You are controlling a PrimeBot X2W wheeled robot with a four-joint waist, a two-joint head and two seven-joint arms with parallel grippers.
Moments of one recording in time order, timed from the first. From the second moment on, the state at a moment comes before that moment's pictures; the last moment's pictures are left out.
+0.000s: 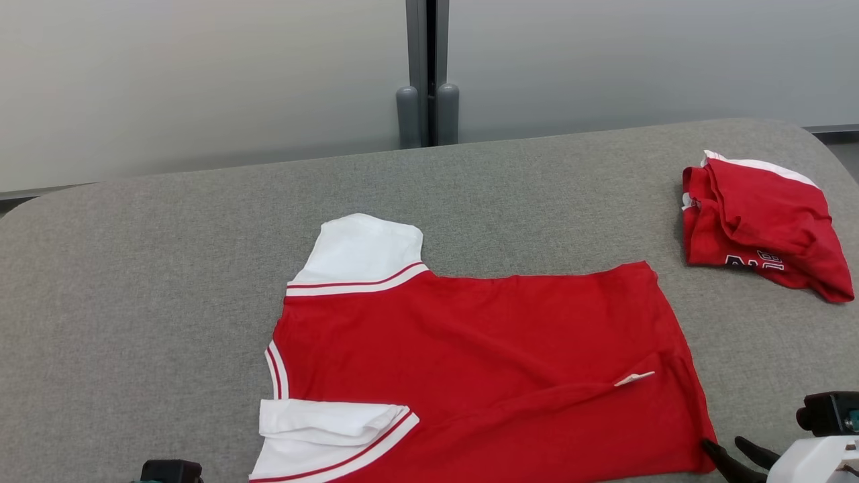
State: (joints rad) left arm 0.07 0.71 -0.74 -0.16 -1.04 0.43 0.23; right arm 0.02 -0.54 0.35 0.28 0.86 0.13 0.38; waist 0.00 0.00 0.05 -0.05
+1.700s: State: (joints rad) left arm -1.08 0.48 -0.81 0.62 -0.90 -0.05 0.66; right arm -0.72 -0.41 0.60 0.50 0.89 0.13 0.25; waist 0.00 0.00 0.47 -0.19
